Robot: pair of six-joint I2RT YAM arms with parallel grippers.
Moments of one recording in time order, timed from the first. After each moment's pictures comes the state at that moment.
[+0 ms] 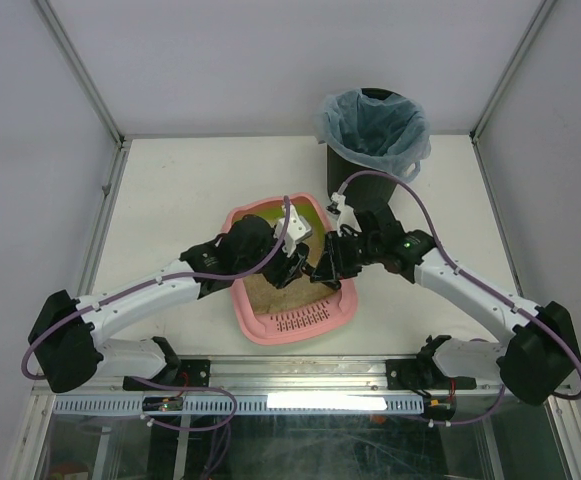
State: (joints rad) left arm -0.89 1.24 0.87 -0.20 0.14 0.02; right arm 0.67 1.21 0.89 -0.49 -0.53 0.48
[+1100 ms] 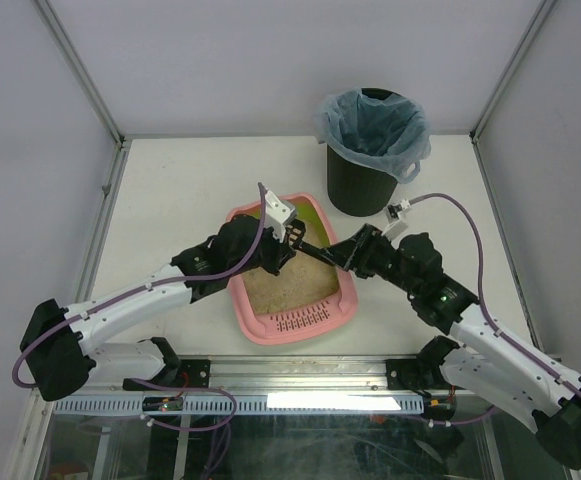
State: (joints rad) left arm -0.89 1.19 0.86 -0.13 0.00 -0.18; right arm 0.68 0.75 0.54 -0.04 -0.16 0.94
